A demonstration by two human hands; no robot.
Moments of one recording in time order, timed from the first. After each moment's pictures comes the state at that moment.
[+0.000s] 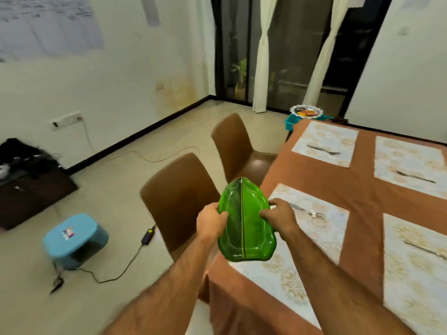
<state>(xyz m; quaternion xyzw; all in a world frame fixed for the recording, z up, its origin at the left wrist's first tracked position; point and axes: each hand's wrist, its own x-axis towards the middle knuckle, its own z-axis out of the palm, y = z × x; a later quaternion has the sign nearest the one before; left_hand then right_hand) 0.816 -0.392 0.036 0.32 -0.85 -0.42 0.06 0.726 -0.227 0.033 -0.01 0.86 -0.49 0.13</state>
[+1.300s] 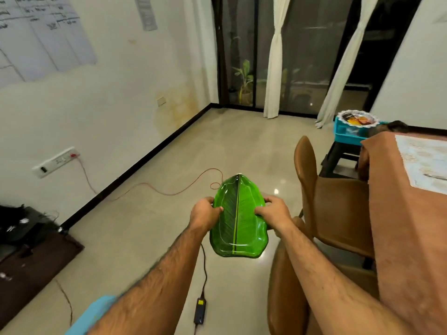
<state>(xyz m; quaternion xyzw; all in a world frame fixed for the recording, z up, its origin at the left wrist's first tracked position) 0.572 -1.018 0.036 0.25 -0.87 -0.42 0.00 0.515 -0.828 0.021 0.03 0.83 -0.54 0.13</state>
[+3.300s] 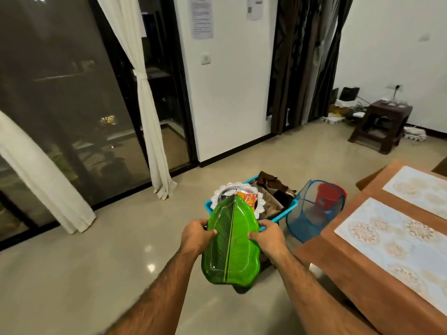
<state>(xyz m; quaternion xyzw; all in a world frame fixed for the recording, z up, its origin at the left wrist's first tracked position) -0.618 -0.725 0.018 -0.22 -0.88 -0.37 -0.23 -0.476 -0.572 -0.010 0.45 0.73 -0.50 -0.13</state>
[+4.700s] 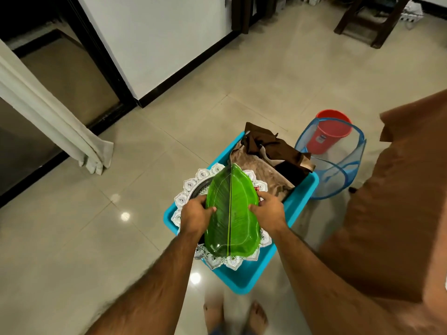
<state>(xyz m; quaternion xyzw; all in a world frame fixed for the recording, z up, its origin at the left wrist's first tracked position) -0.898 -0.386 -0.232 -0.27 -0.86 -0.26 -0.35 -0.734 -0.283 -0.237 0.60 0.64 -0.48 -0.07</state>
